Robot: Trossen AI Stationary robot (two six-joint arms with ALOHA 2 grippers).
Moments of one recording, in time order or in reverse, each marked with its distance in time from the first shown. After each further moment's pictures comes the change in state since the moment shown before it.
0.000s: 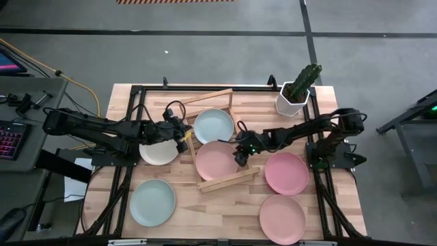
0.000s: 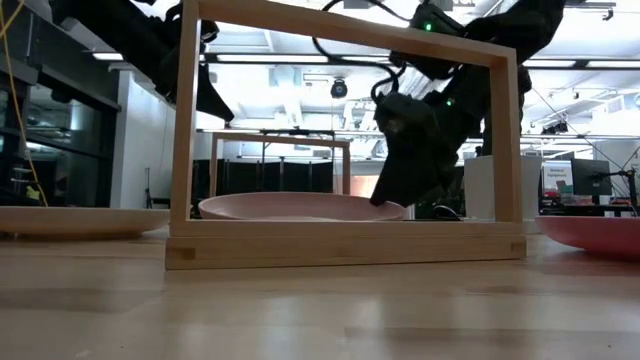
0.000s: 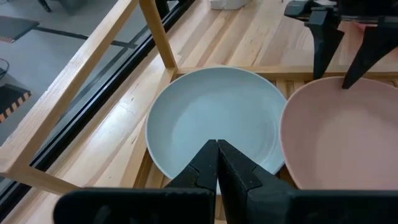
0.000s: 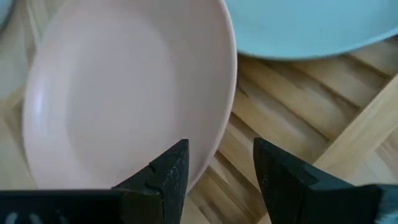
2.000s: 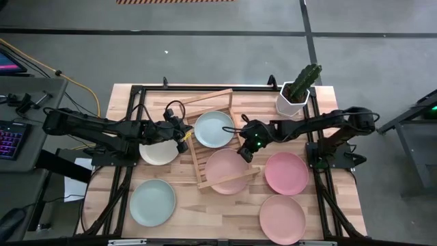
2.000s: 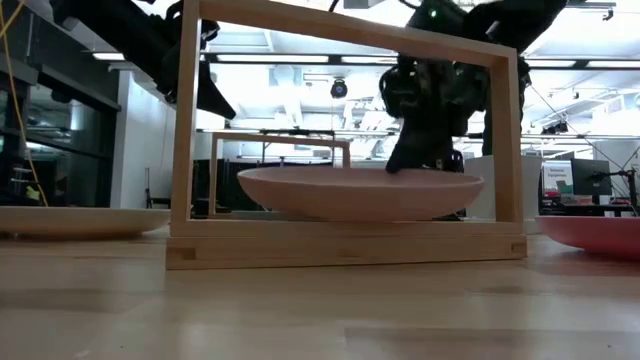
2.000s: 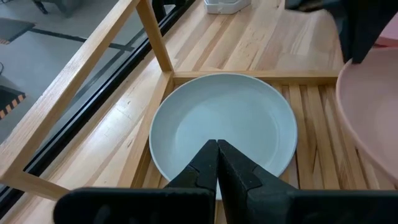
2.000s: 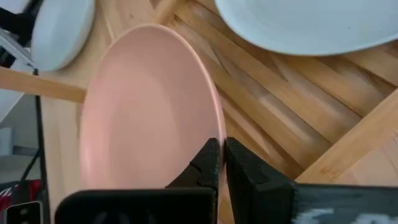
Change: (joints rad) left arm 0.000 0.000 0.000 0.018 0.011 0.001; right arm -0.085 -0.133 0.000 -0.091 -0.292 0.044
